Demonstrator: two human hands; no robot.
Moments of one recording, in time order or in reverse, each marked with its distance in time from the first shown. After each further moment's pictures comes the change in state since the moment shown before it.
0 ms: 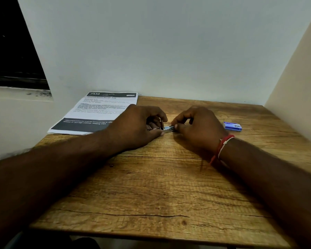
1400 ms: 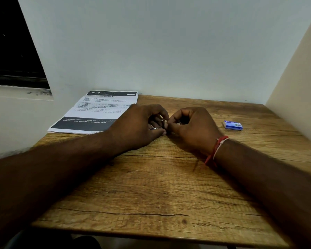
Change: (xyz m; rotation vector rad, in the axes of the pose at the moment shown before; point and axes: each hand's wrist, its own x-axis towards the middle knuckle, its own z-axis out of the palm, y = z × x) left_hand -0.001 0.002 0.005 -0.014 0.035 0.053; right_hand -0.008 -0.013 0.019 0.316 0.049 0.073
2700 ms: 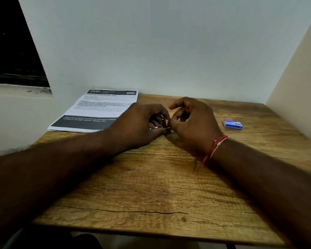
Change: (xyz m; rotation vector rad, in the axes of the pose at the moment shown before) left_hand -0.001 0.004 0.001 0.015 0.011 0.024; right_hand -0.006 -0.014 -0.002 -0.100 0.108 -0.077
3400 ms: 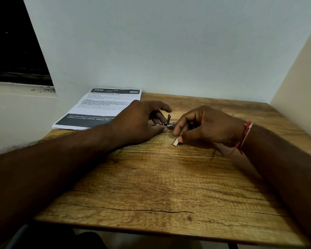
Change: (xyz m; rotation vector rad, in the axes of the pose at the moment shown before) left_hand 0.003 -0.009 -0.009 0.010 -0.058 -0.059; right_hand 0.019 0.016 -0.044 0.101 -0.684 -0.017
